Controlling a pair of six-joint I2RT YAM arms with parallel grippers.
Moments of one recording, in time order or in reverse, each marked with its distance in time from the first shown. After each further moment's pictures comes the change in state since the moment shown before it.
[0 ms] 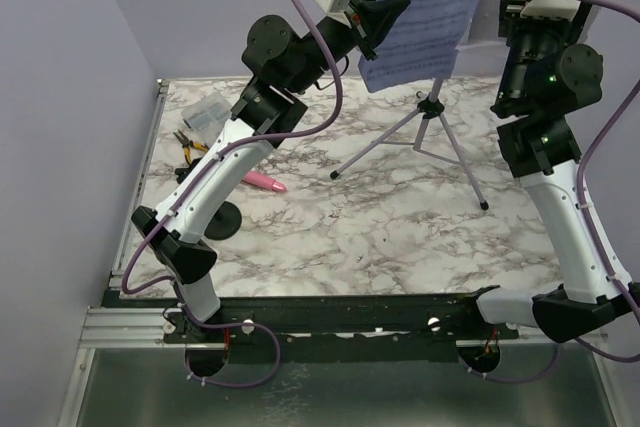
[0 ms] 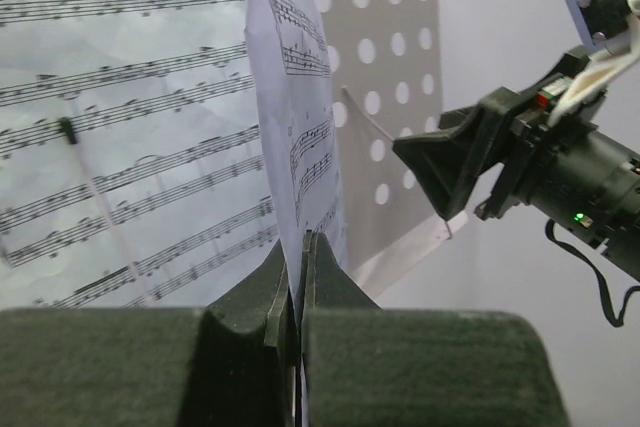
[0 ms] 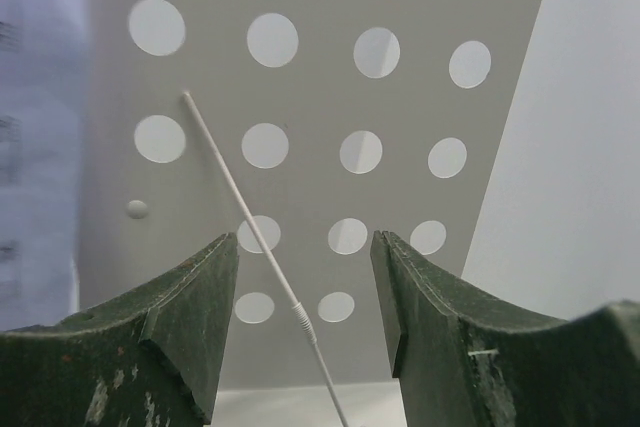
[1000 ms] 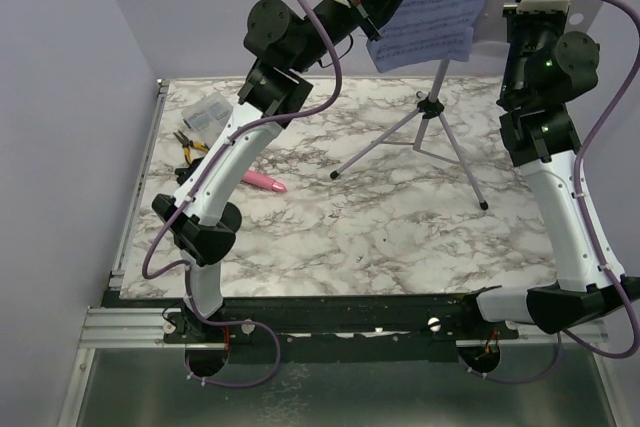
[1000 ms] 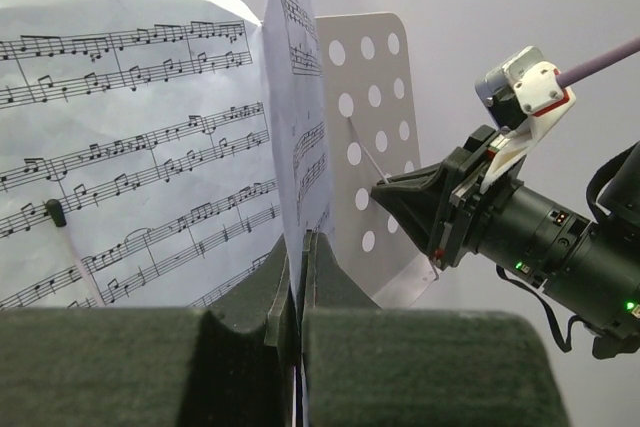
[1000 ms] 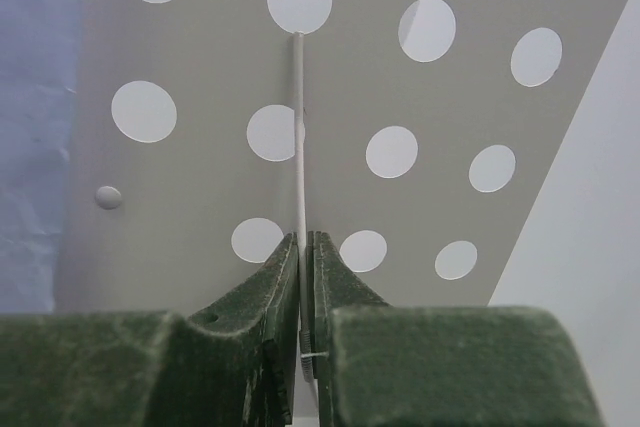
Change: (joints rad) left arm 0.053 0.136 0.224 0.019 0.098 -0.092; right arm -0.106 0.052 0.021 -0.067 -0.129 0.016
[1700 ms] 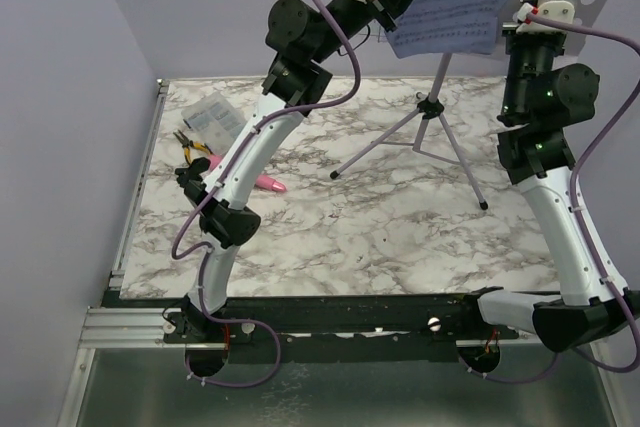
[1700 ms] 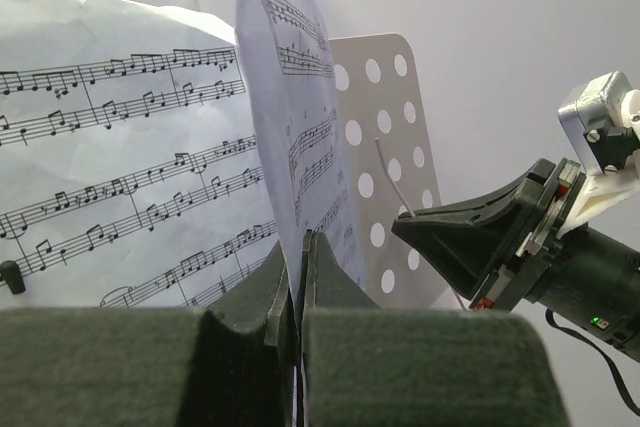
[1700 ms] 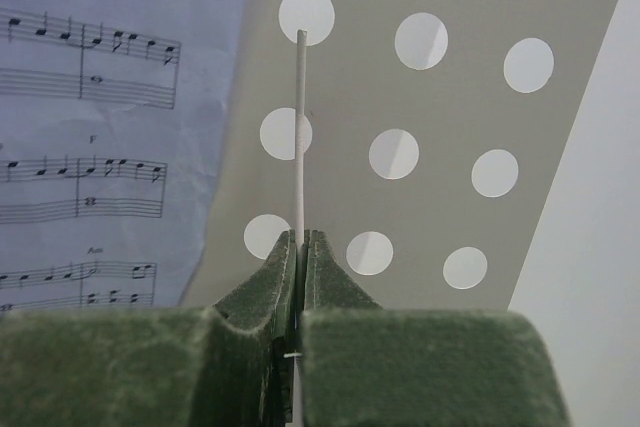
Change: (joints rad) left arm 0.000 0.238 0.297 0.050 0.047 0.010; right arm -0.007 -0.101 -0.212 0.233 -0.117 0.007
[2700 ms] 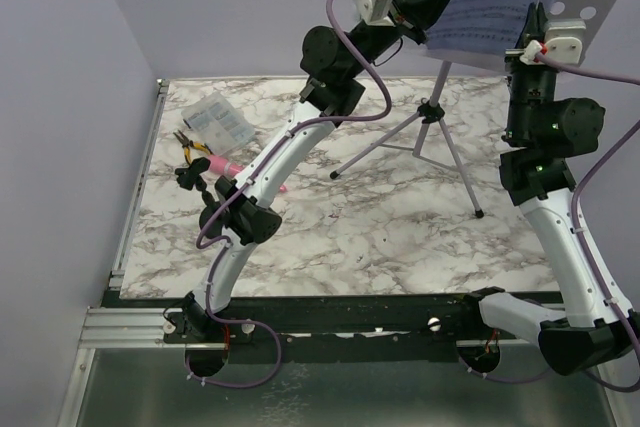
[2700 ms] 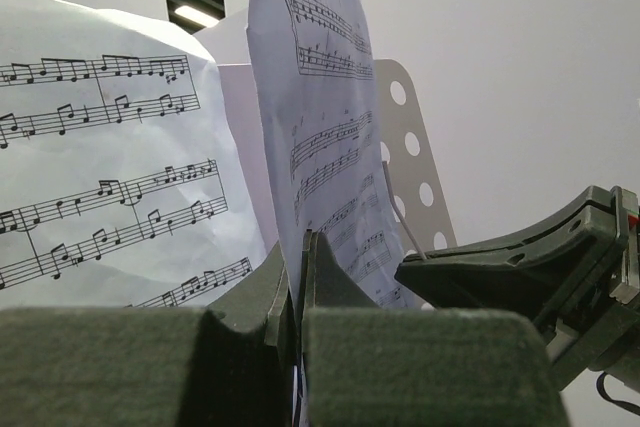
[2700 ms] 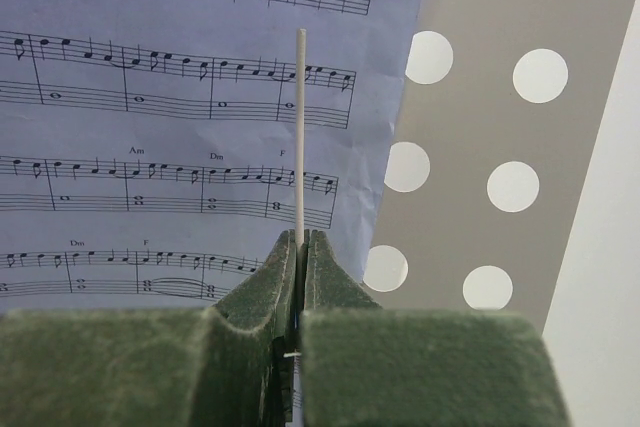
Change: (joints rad) left arm -0.085 0.169 0.096 0.240 -0.053 0.034; right arm -0.006 -0.118 -0.174 0.146 -0.130 0.057
